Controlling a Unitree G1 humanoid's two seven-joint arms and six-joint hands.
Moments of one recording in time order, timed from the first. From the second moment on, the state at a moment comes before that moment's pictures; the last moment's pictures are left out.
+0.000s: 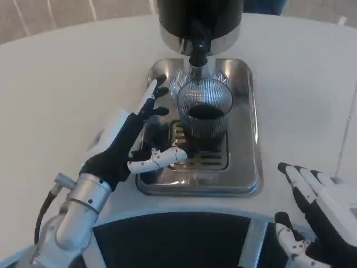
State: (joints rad) left arm -0.72 0.34 -0.13 0.95 0.36 -0.77 0.13; right arm 0.24 -0.06 -0.05 -0.88 -1.19 0.03 0.68
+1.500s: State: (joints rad) left arm -0.89 0.29 -0.20 1.13 0.41 -0.77 0.19; right arm 0.22 -0.09 0.01 -0.90 -1.21 0.17 0.69
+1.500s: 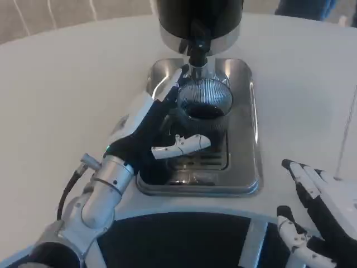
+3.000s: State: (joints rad) left arm -0.93 0.27 -0.26 1.18 0.41 -0.76 0.26; right arm 0.19 -0.09 0.04 -0.90 -1.24 0.22 0.72
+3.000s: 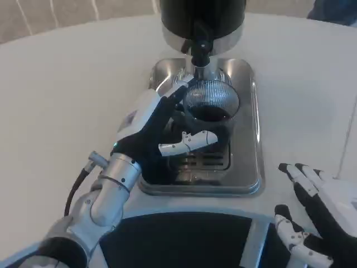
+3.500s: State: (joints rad) left arm -0.96 0.26 -0.26 1.19 0.44 -0.74 0.27; right arm 0.18 -0.08 0.05 -0.90 -1.26 0.24 0.73
